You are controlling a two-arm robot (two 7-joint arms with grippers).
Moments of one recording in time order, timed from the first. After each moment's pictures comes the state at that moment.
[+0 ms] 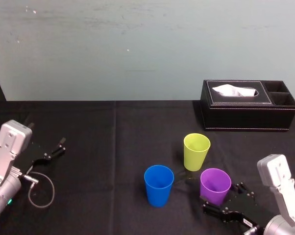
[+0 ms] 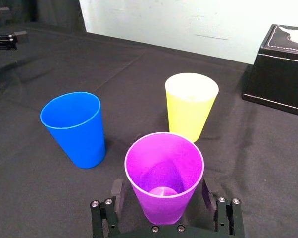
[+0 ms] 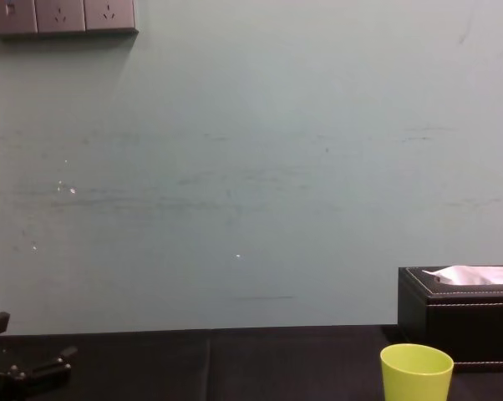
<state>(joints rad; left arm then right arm) -0.20 0.60 0.45 -1.41 -0.25 -0.12 0.03 -0.13 0.55 -0.27 -1.76 0.36 0.23 0.21</state>
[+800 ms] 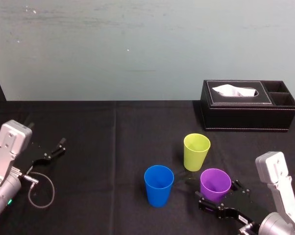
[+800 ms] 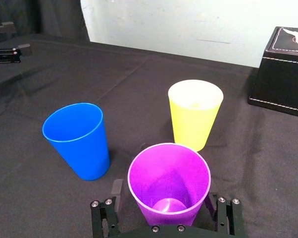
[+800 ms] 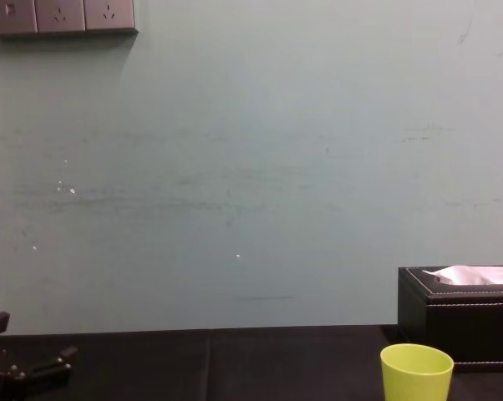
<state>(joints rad) -0.20 0.60 0.45 -1.41 -0.25 -0.12 0.03 -0.12 0.48 -0.24 -1.73 0.34 0.23 0.26</state>
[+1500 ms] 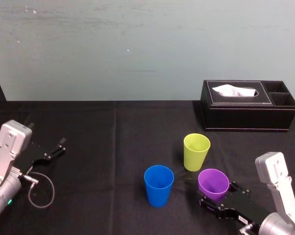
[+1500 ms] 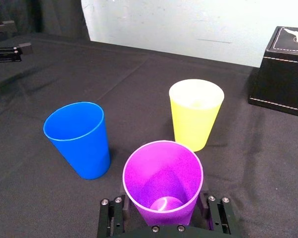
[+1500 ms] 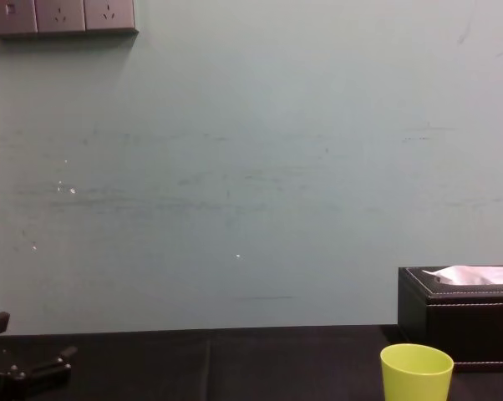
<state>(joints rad) -0.20 0.60 0.45 -1.41 -0.25 -0.12 0.03 -0.12 0.48 -0.24 -1.73 0.34 0.23 0.26</state>
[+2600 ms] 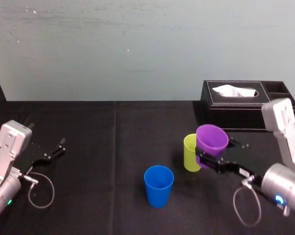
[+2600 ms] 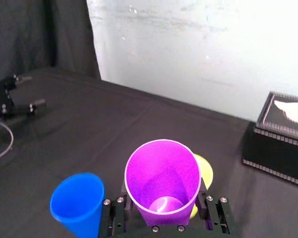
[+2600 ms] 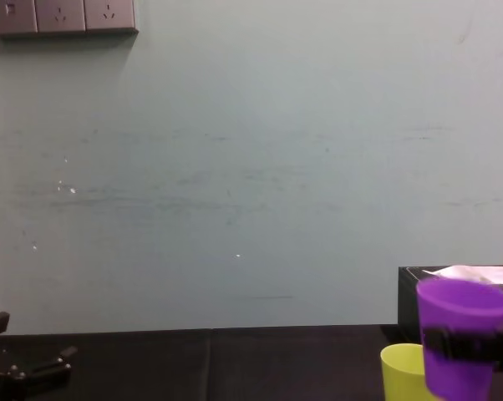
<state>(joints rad) -0.20 0.60 0.45 -1.41 -0.25 -0.12 0.03 0.04 0.49 -0.21 -1.79 0.39 0.36 0.32</state>
